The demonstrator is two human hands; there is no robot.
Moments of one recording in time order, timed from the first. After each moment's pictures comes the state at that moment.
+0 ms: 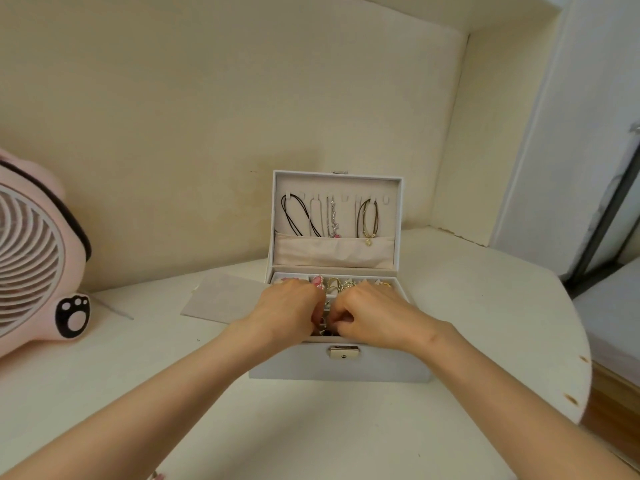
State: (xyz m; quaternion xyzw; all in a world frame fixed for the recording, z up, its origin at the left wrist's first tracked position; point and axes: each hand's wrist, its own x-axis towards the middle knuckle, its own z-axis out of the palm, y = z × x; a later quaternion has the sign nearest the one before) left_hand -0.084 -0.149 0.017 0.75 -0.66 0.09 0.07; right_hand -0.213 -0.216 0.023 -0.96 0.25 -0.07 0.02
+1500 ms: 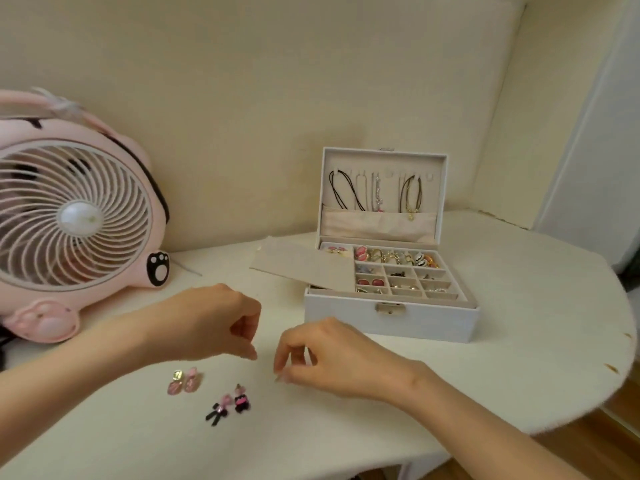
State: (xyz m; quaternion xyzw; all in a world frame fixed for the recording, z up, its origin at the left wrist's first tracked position) left_hand -0.023 0.008 0.032 0.75 -0.66 0.00 -0.03; right_hand -0.182 -0.097 -0.014 -0.97 0.09 -0.08 0.22
